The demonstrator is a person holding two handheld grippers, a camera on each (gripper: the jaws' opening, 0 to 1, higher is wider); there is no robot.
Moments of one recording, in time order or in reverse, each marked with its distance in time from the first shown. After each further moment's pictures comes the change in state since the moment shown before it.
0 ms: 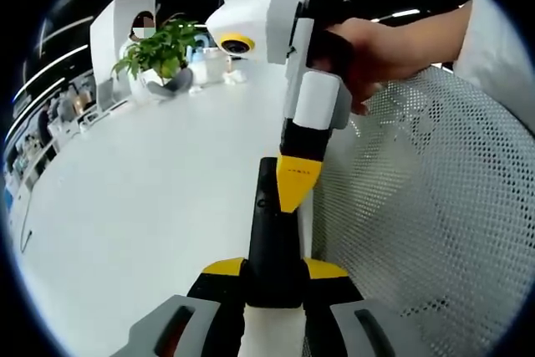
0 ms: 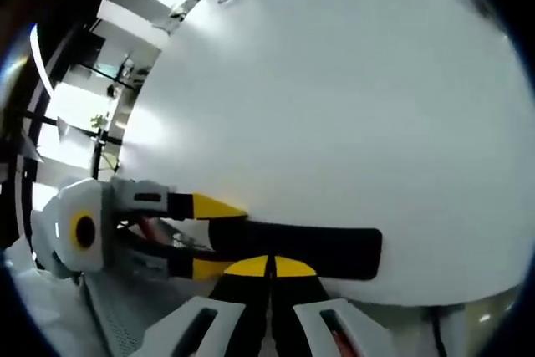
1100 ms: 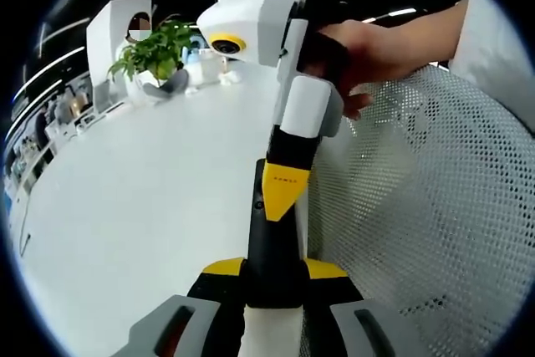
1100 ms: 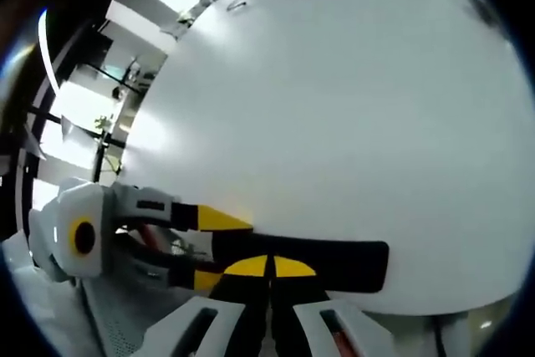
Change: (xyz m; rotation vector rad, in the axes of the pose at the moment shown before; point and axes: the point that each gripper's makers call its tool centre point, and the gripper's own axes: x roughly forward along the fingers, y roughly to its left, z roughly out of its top) left arm 0.001 -0.002 0.002 0.007 -0.004 -0.014; right arm 0.005 -0.003 0.003 0.005 -0.026 0.003
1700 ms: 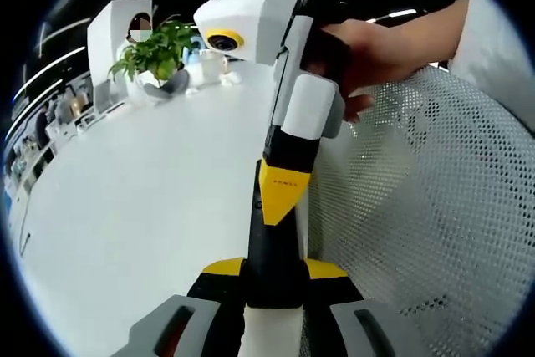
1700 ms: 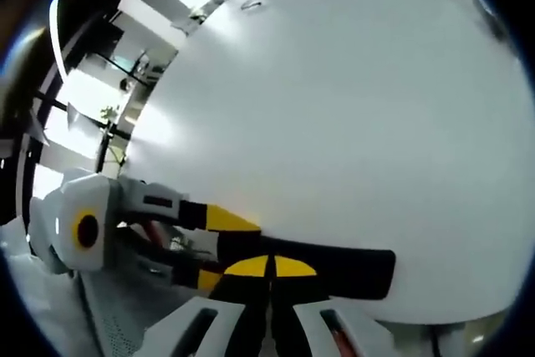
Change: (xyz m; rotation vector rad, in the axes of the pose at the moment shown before) left arm 0.000 0.000 -0.001 -0.002 -0.004 0.001; right arm 0.002 0.010 0.002 -0.056 -0.001 0.032
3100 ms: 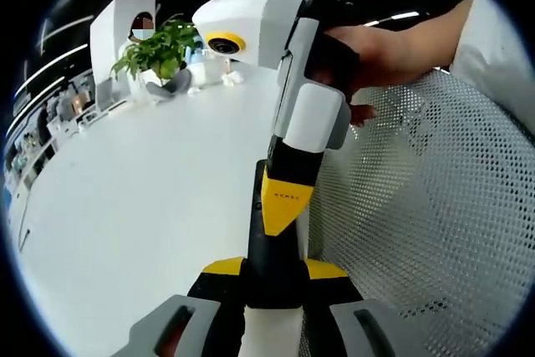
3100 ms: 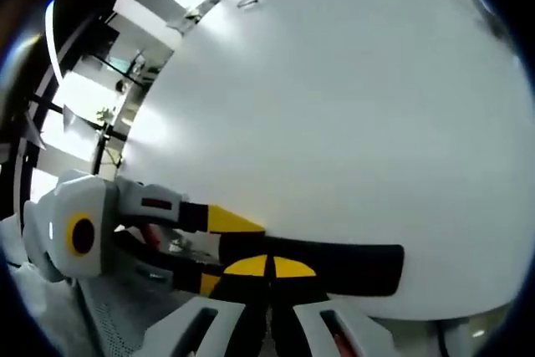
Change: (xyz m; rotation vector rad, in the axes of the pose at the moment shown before) left arm -0.002 0.007 0.001 -0.016 -0.003 0.003; right arm 0.006 0.001 0.006 0.008 0.003 -0.052
